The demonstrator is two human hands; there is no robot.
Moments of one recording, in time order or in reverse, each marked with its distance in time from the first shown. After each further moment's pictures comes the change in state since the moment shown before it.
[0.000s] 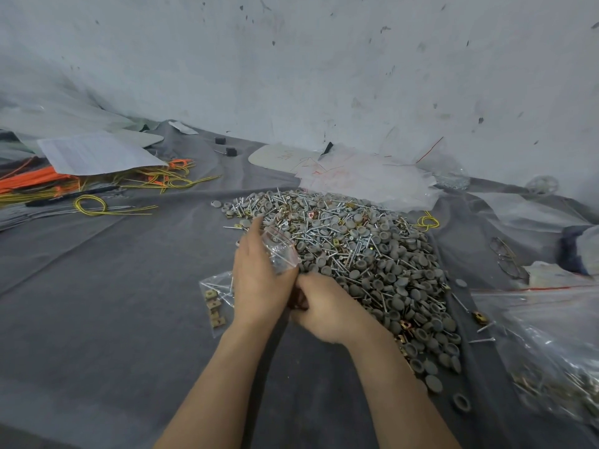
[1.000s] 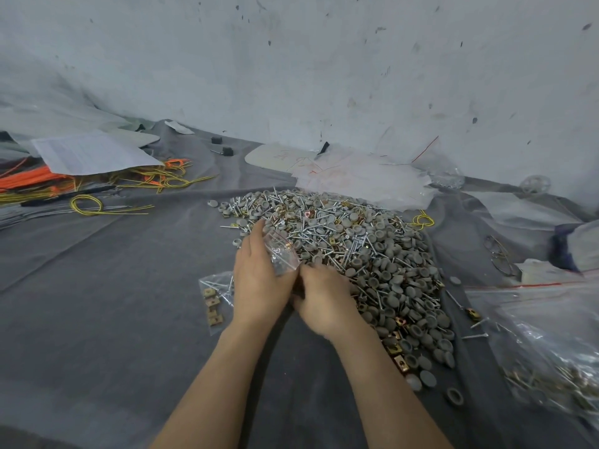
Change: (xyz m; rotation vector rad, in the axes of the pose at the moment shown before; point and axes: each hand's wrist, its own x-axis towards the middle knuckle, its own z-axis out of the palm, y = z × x) left_hand -0.002 -0.007 0.007 0.021 -0.055 0.014; right_hand 0.004 0.006 0.011 -0.254 0.231 0.101
